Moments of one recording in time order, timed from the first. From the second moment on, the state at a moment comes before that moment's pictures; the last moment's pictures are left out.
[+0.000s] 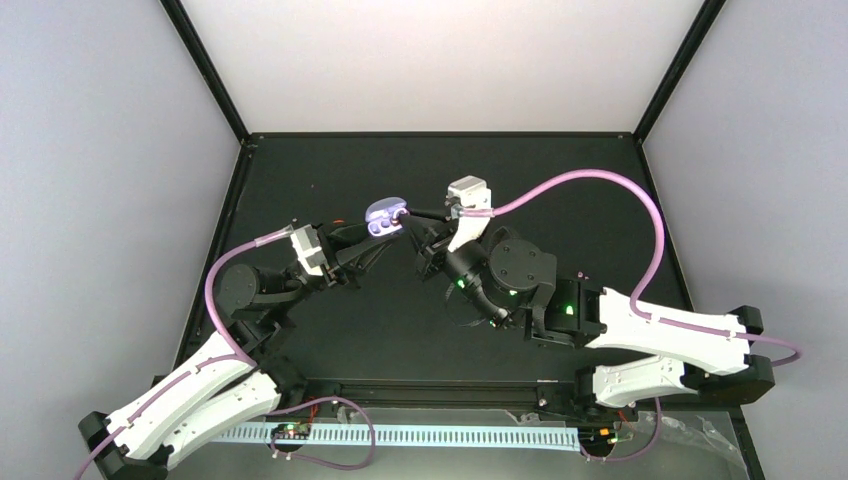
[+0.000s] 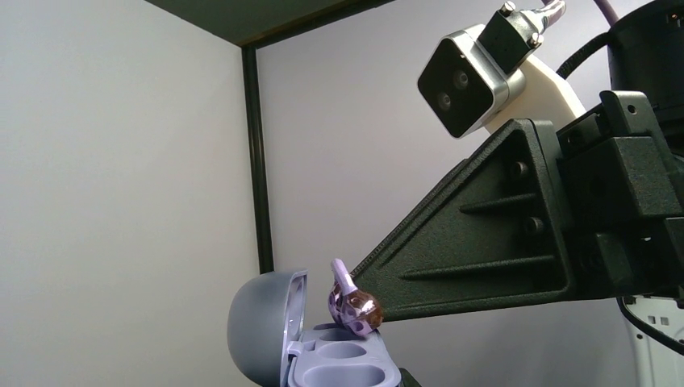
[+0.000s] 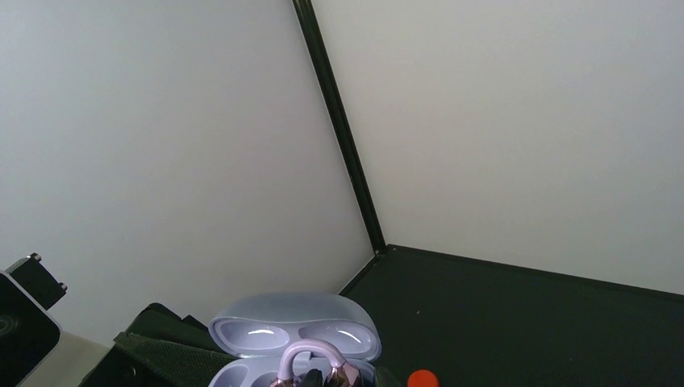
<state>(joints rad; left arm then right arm) -0.75 0.65 0.65 0.53 0.34 -0.10 1.41 1.19 1.34 -0.06 0.72 0.29</state>
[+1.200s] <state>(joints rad) -0.75 0.66 0.64 0.53 0.33 -0.12 1.41 1.21 1.38 -0.15 0.76 0.30</state>
